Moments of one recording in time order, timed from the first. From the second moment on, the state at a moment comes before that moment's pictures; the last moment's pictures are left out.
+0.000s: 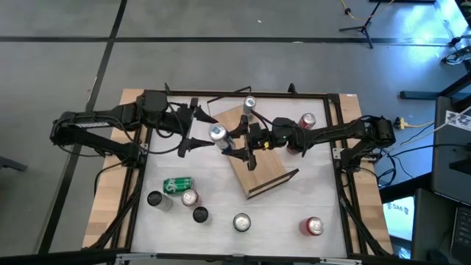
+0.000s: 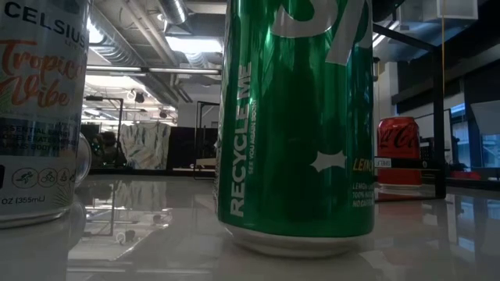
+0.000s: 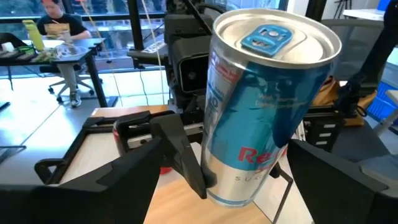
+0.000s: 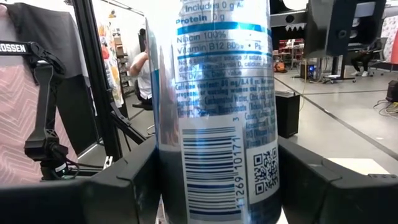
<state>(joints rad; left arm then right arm) 0.10 1.07 1.13 -0.24 0.18 0.03 0.01 1.62 1.07 0.70 -0.20 0.10</state>
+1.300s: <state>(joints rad) 0.04 1.20 1.13 -0.08 0.17 0.13 0.01 1.62 1.07 0.65 -0.15 0.10</state>
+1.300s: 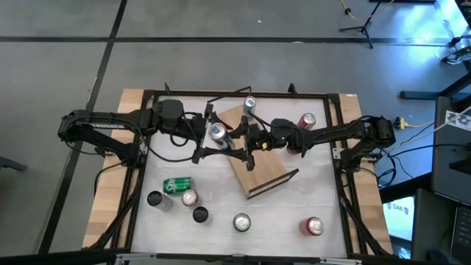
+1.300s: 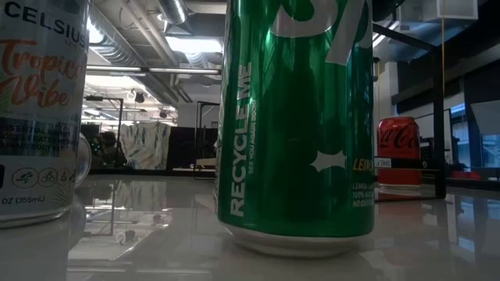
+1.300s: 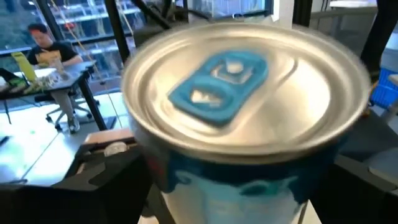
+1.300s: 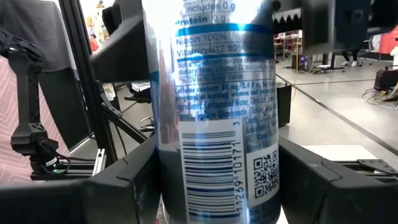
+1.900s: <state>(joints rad) 0.03 1.20 1.12 -0.06 0.09 0.11 0.01 1.62 1.07 0.64 -0.15 0.10</state>
